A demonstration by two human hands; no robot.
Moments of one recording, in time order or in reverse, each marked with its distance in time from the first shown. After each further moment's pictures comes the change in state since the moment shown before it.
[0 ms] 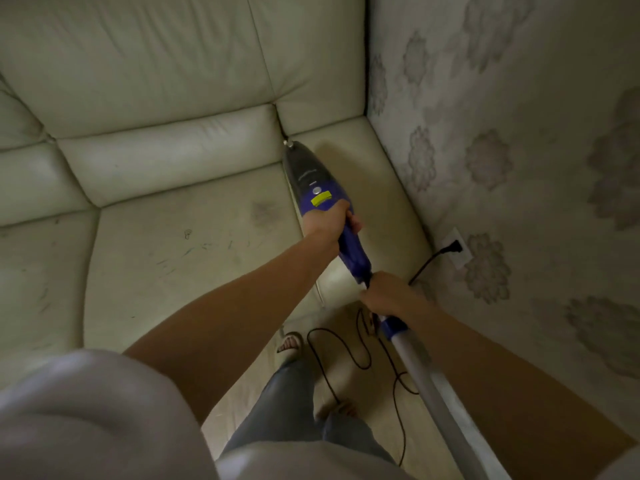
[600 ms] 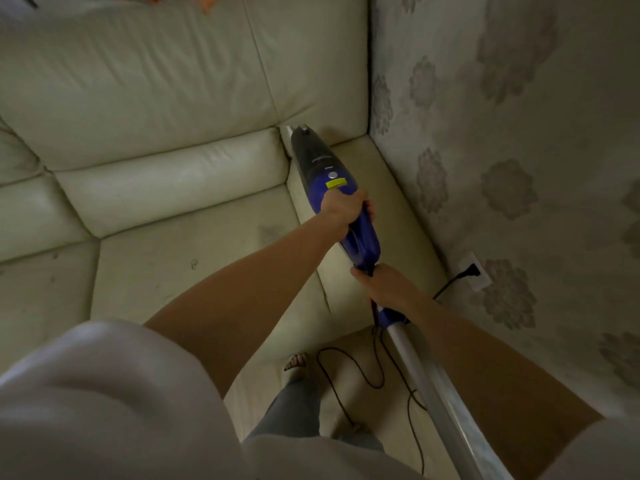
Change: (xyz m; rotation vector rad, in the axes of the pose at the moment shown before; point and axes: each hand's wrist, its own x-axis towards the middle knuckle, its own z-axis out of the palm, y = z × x) left_hand 0.044 0.079 0.018 0.376 -0.205 0.135; right_hand 0.042 -0.060 -0.035 0.256 0.087 -0.049
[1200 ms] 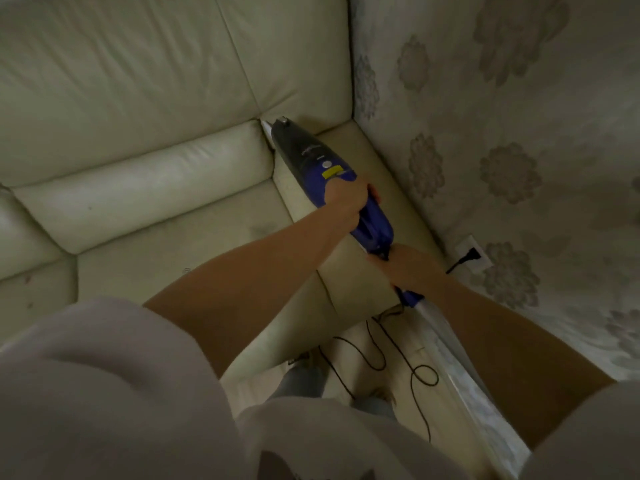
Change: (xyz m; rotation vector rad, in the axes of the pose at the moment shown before) left_hand 0.032 0.014 0.002 -0.020 0.047 -0.060; right_hand 0.022 -0.006 -0.020 -0.198 0.131 0.056
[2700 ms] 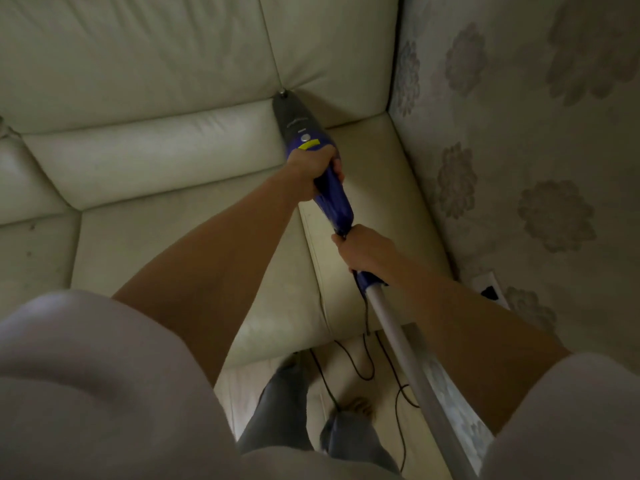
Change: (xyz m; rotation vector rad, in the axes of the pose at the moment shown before) left_hand 0.071 0.040 -0.042 -0.090 0.020 -0.061; right_hand 0.086 -0.053 -0.008 -0.109 -0.112 -0.123
